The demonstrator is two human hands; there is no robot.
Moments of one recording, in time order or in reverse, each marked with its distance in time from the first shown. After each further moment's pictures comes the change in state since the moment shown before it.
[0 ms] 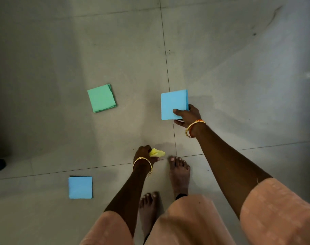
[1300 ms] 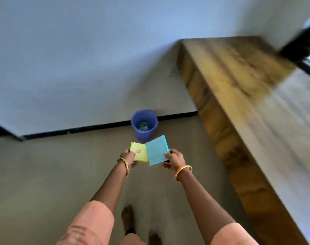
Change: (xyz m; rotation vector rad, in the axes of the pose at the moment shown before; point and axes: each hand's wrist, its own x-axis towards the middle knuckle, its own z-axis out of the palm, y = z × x) left_hand -0.715 -0.007 0.037 0.398 -0.689 0.659; right_hand -0.845 0.294 -0.120 1.341 0.945 -0.218
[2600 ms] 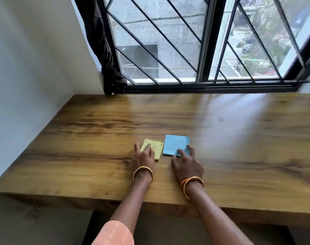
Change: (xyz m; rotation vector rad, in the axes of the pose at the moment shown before) left_hand -0.017 0.185 0.461 1.197 -0.691 1.452; right_hand 0.055 -0.193 -0.221 -0.381 1.501 0.065
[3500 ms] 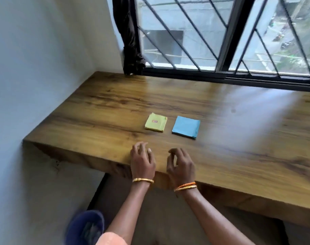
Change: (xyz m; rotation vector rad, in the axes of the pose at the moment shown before) left_hand -0.094 -0.034 -0.011 -0.219 0.299 0.054; right_hand -0.074 0.009 0.006 0.400 0.226 -0.459
